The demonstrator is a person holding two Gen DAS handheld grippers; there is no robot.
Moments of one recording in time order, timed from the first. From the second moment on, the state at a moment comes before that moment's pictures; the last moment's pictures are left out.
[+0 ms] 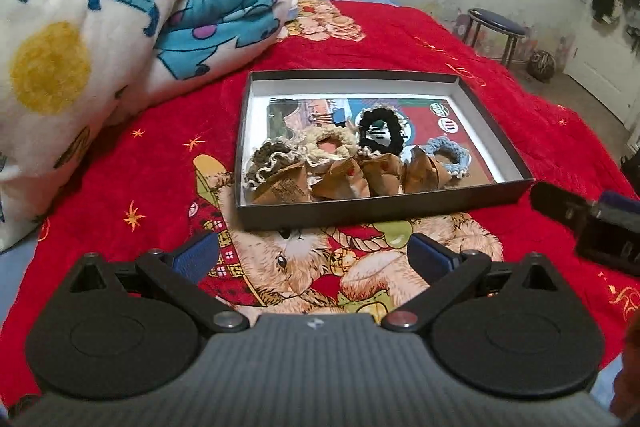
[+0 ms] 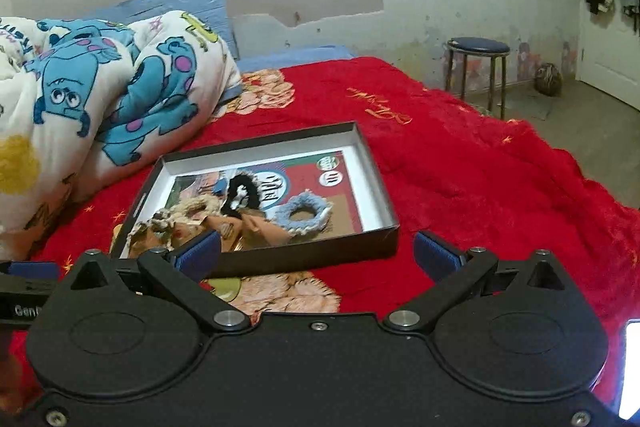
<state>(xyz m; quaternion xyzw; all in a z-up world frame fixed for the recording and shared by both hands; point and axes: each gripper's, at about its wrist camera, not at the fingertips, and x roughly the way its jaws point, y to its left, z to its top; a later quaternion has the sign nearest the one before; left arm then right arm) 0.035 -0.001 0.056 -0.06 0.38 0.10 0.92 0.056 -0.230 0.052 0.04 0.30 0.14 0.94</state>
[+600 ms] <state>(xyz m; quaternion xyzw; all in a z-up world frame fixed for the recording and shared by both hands) 0.038 -0.002 0.050 -0.03 0.41 0.11 0.91 0.063 -0.212 0.032 0.01 0.33 0.15 0.93</state>
